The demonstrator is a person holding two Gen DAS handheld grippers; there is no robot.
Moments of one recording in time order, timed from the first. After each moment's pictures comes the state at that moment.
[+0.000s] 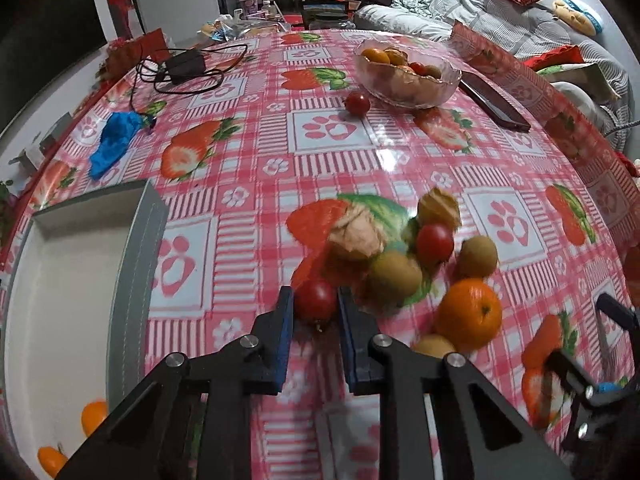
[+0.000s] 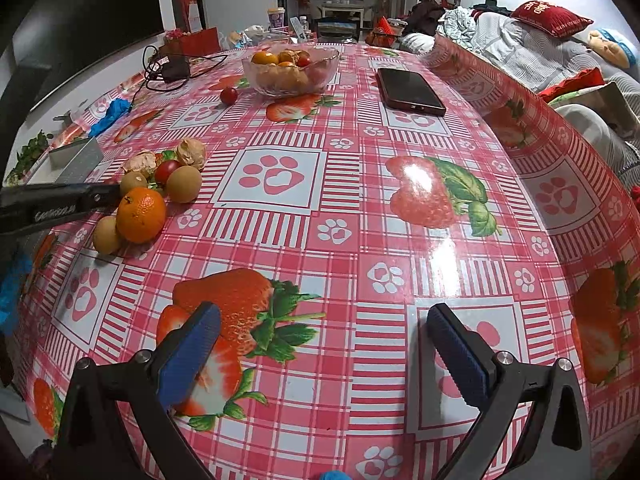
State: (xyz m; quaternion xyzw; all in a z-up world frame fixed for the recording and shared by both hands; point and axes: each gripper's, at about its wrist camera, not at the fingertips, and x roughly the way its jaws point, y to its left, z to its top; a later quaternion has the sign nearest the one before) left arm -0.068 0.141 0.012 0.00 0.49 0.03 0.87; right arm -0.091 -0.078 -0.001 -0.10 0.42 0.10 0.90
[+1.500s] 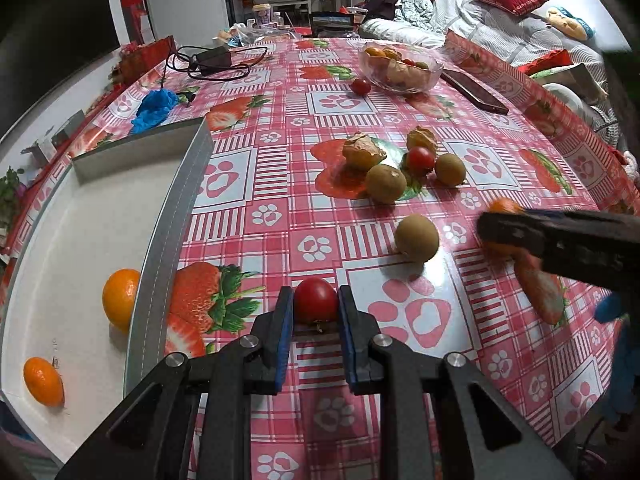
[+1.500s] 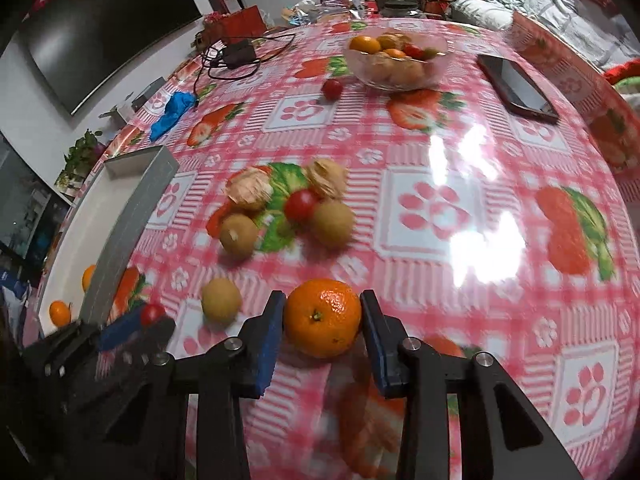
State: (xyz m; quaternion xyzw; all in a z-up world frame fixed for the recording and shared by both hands) left arm -0.151 0.146 0.011 0.00 0.46 0.03 0.88; right arm -0.066 -0.002 0.012 -0.04 0.48 0.21 0.85
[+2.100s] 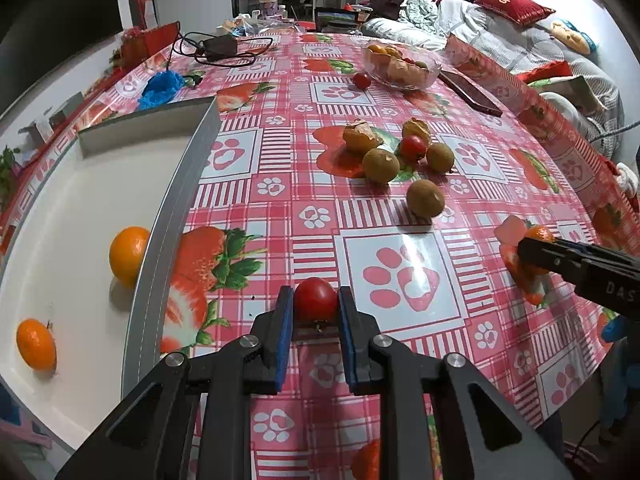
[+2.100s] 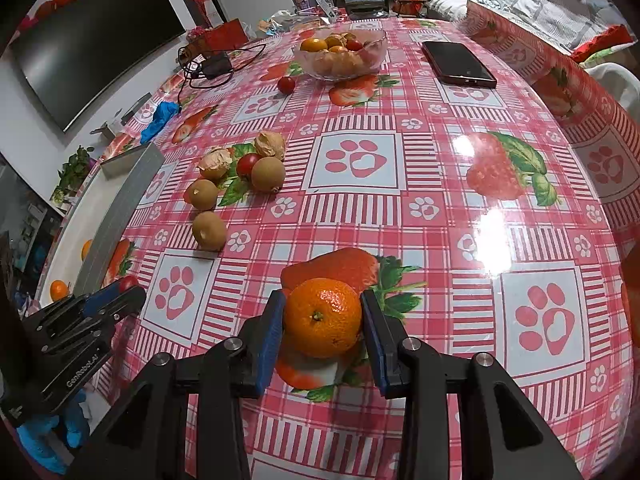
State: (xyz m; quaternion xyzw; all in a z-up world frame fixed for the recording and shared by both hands) left arm -0.172 0.154 0.012 -0.04 0.47 0.02 0.88; right arm -0.102 -0.052 0.011 -0.02 0.47 0.18 0.86
